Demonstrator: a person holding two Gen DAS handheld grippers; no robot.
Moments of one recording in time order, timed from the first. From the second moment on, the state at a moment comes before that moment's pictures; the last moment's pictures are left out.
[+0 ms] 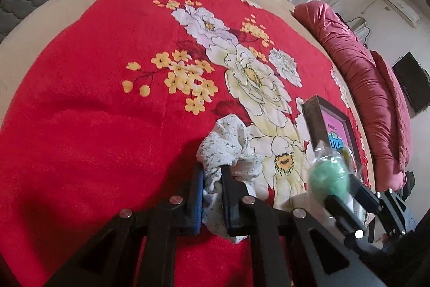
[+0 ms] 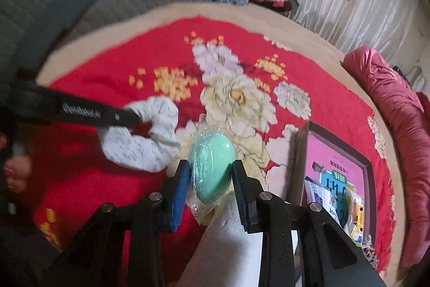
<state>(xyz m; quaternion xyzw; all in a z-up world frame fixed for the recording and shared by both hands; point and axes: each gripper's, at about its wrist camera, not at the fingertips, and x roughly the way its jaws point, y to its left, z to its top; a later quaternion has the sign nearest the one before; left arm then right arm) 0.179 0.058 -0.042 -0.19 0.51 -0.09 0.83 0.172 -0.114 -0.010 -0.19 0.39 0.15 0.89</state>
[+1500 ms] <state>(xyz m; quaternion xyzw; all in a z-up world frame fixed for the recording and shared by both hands) 0.151 -0.201 0.011 -0.02 0.49 -0.23 0.84 0.107 -0.340 0.004 0.01 0.40 -0.02 0.92</state>
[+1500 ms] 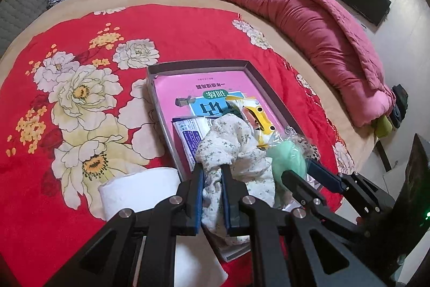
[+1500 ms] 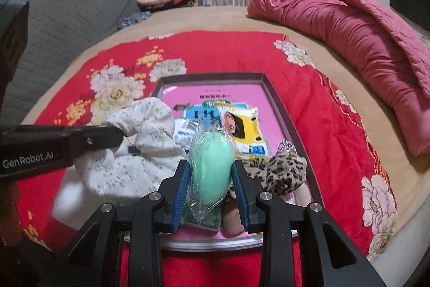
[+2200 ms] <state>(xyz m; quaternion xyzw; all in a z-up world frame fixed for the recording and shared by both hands) 0.164 -0.218 0.000 -0.02 0.51 -0.23 0.83 0.109 -0.358 -0.006 0.04 0.40 -0.04 0.92</state>
